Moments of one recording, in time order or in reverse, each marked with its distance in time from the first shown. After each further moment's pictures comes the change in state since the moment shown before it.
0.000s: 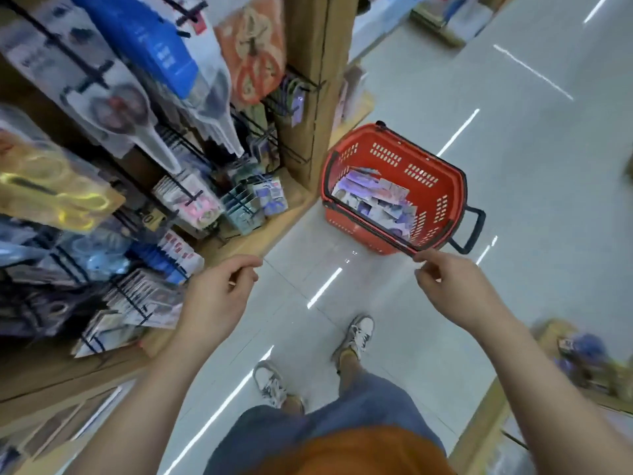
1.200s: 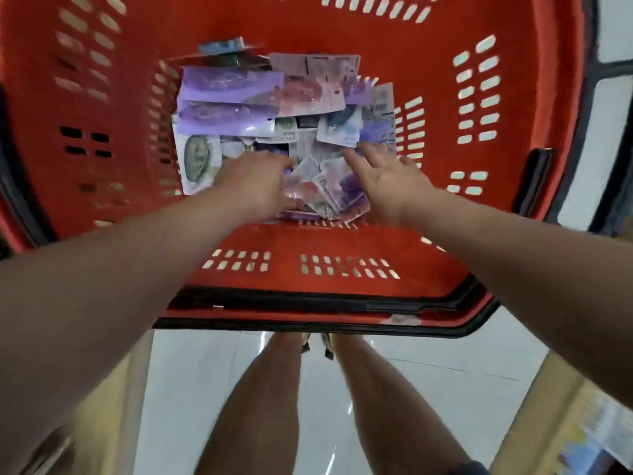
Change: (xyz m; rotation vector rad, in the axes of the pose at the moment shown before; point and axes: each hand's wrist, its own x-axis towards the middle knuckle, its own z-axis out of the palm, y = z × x) left_hand 0.524 -0.045 0.561 1.040 -0.922 0.421; right_hand 0.508 0.320 0.281 -0.207 -0.501 0.097
